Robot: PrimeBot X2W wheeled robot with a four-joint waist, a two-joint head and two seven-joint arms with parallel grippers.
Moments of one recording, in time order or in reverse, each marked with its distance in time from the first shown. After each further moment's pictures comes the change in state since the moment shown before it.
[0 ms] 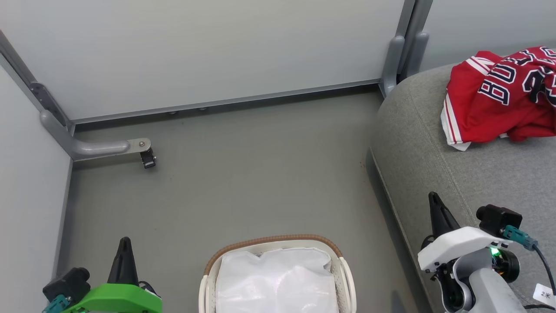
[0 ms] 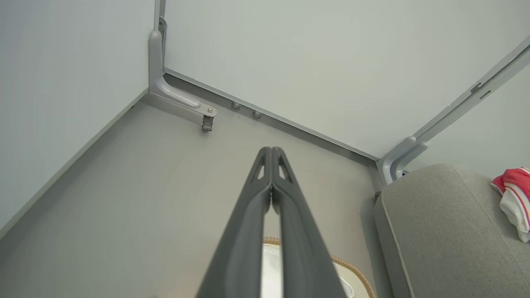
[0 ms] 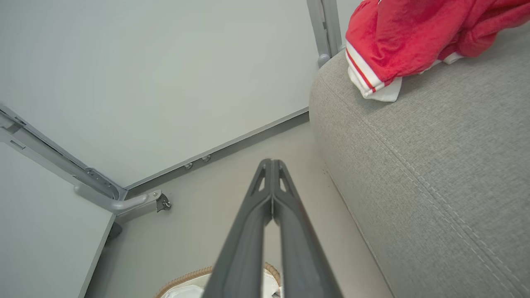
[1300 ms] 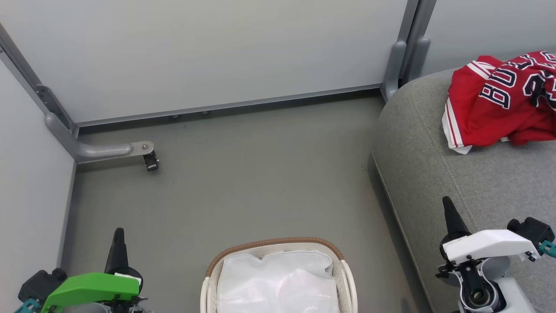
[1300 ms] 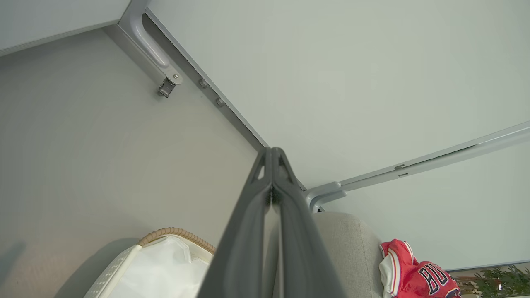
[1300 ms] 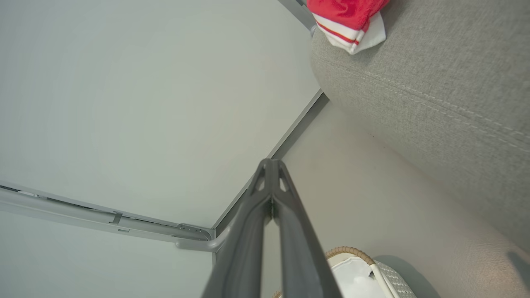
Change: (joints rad) left arm -0.017 0.000 0.029 -0.071 -0.504 0.000 0.140; right arm 0.058 -0.004 -0.051 -0.114 0.534 0.000 0.139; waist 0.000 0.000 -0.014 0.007
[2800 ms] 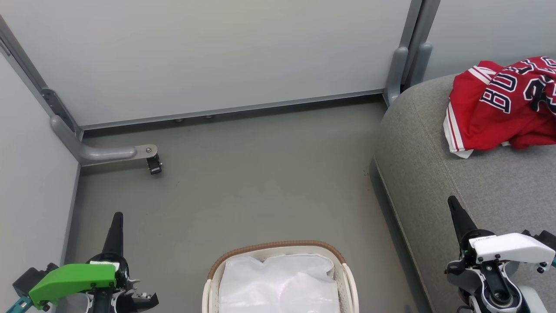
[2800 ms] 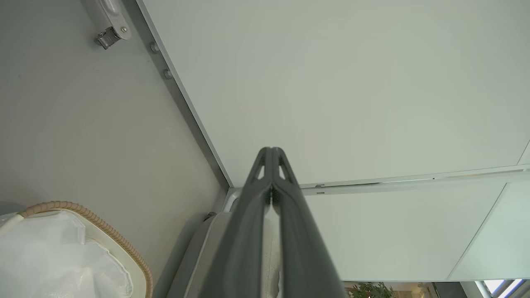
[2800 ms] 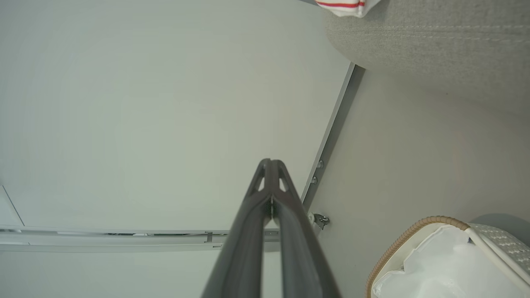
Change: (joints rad) left arm -0.027 0.000 0.024 -0.058 -0.390 0.000 0.110; right arm 0.041 -0.004 -0.040 -0.088 0.418 0.000 0.109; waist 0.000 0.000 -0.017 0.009
